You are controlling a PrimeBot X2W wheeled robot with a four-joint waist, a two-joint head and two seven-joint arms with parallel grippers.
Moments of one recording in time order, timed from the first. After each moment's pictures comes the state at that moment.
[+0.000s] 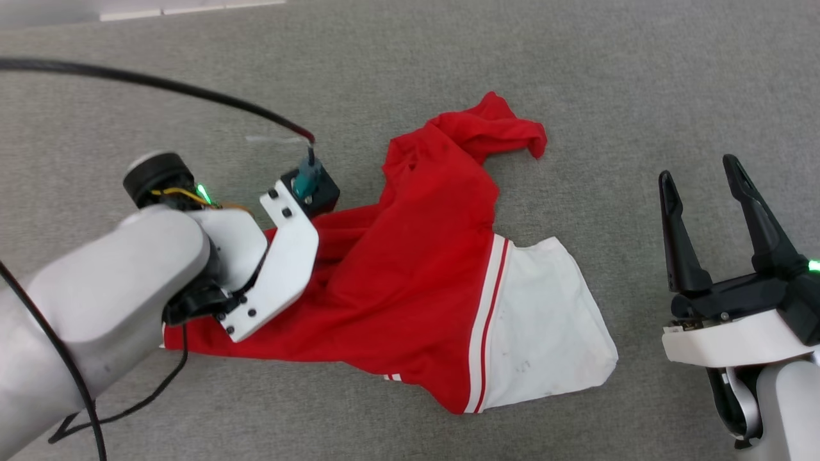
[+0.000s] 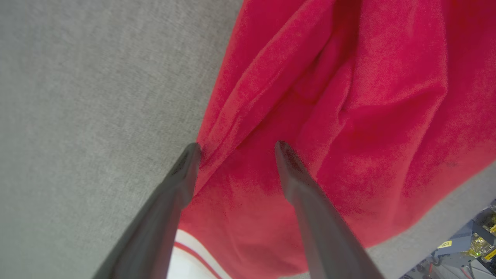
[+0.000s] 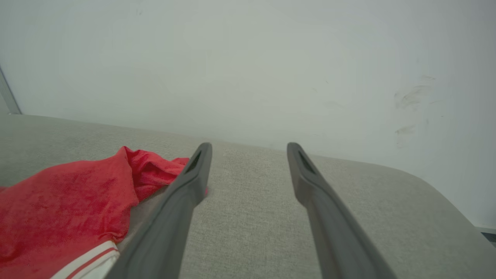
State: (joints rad) left arm -1.15 0.77 -1.28 0.10 -0.90 -0.13 0.88; right arm -0.21 -0.18 0.05 -0.04 0.09 0.13 -0.26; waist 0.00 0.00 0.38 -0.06
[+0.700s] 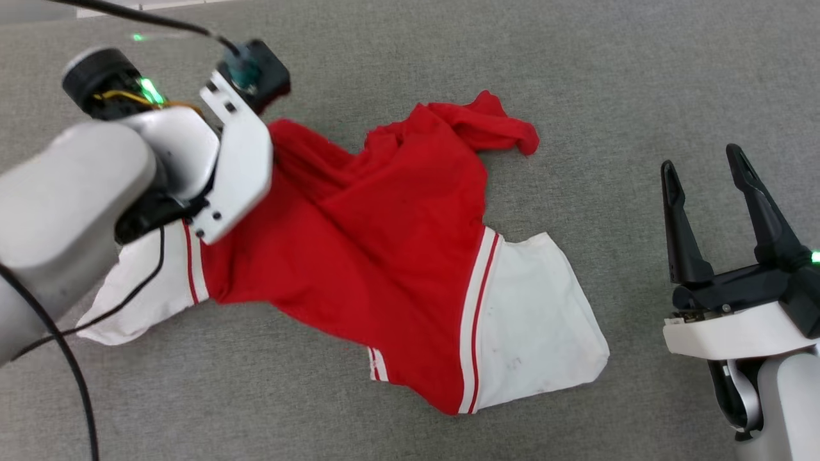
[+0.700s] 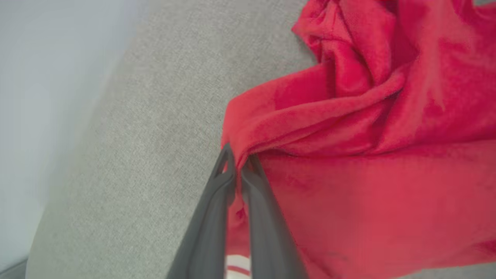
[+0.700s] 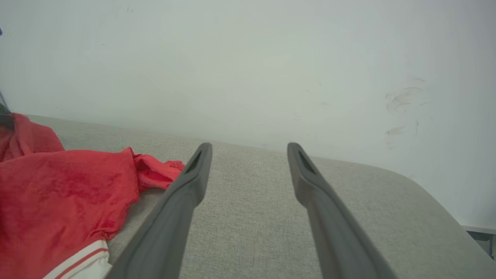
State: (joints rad) left arm -1.28 0.77 -1.27 0.24 -0.89 -0.13 0.60; right arm -0.24 -0.18 0.05 -0.04 0.08 0.13 -0.26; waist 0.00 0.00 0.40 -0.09
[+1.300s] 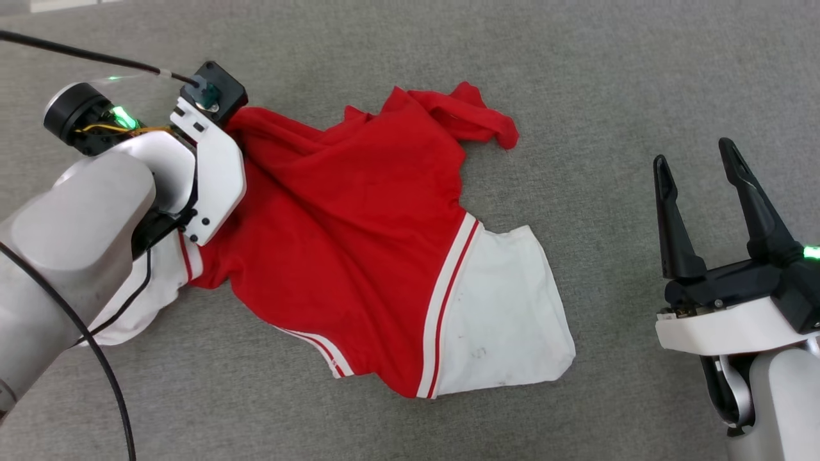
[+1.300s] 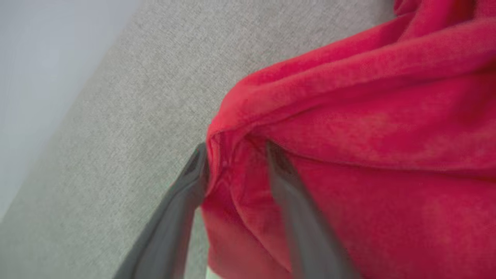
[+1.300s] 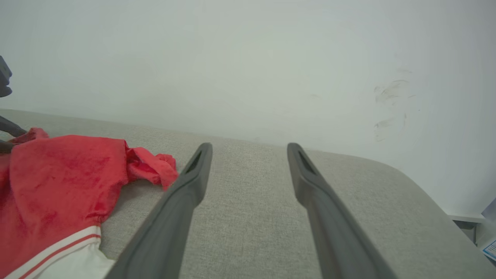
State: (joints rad) left arm -1.20 0.65 -1.28 0.63 -0.81 -0.13 0.33; right arm -0.26 -0.16 0.05 -0.03 0.07 0.13 -0.26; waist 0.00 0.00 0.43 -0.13
